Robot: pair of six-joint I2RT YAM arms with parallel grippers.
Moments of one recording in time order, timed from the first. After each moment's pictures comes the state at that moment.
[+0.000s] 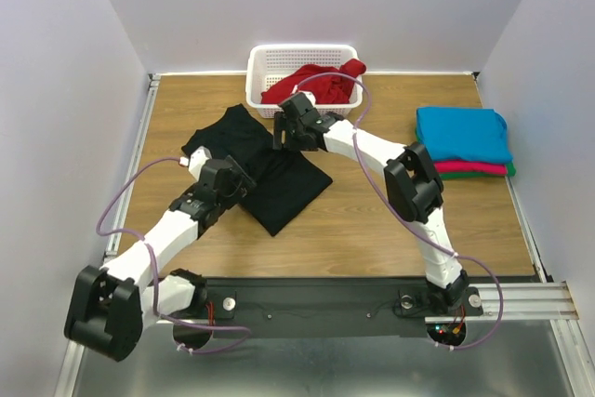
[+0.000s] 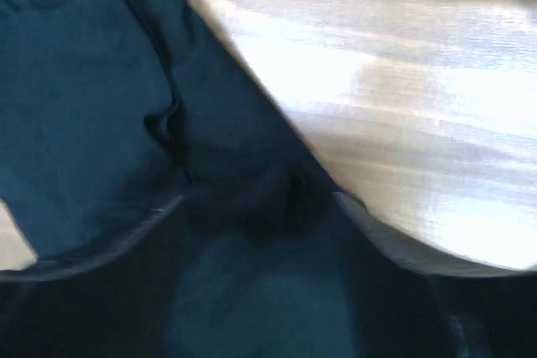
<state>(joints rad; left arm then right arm) -0.39 1.09 0.54 -0.21 -0.23 -0.96 0.72 2.25 1.91 -0.49 0.21 0.63</state>
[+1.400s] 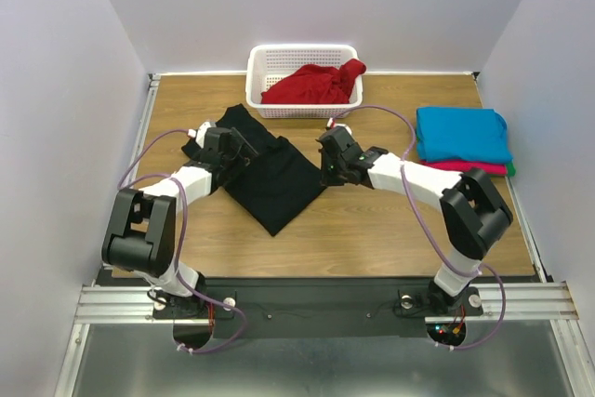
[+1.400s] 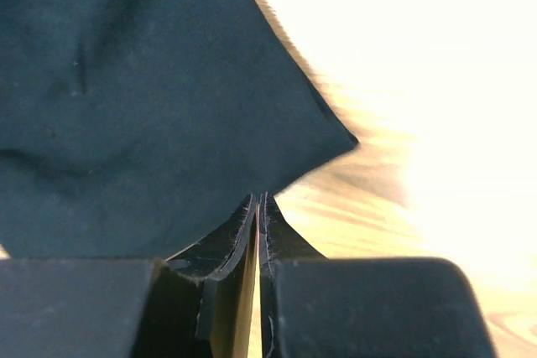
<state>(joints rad) -0.27 1.51 0.77 0.04 -0.06 -0.90 0.72 1.75 1.18 -0.34 0.14 0.61</state>
